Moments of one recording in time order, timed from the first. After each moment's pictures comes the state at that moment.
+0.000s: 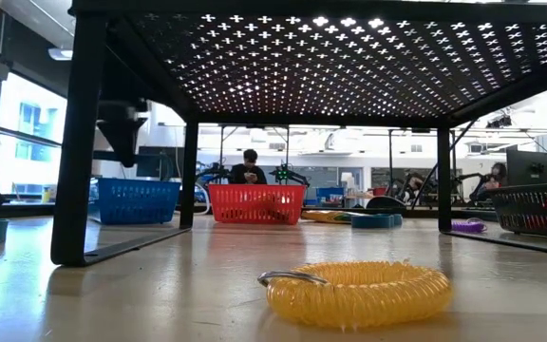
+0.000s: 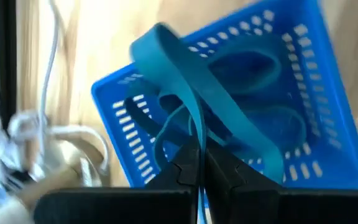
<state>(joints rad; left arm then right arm) 0.15 1.36 0.94 -0.97 -0.37 -0.08 0.64 2.02 1.67 -0.34 0.31 0.17</state>
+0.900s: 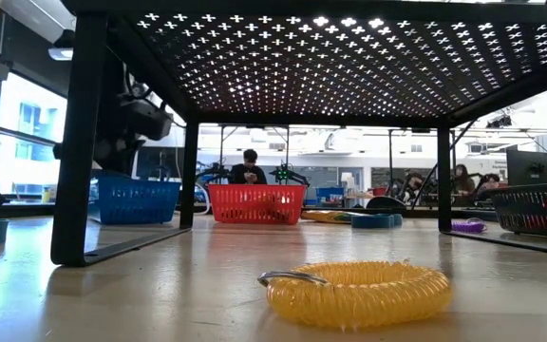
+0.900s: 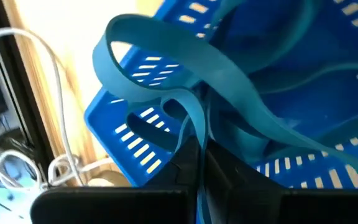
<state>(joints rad) 0.16 1.36 0.77 -0.77 -0.47 0.25 0.61 2.02 1.67 -0.34 0.31 0.16</state>
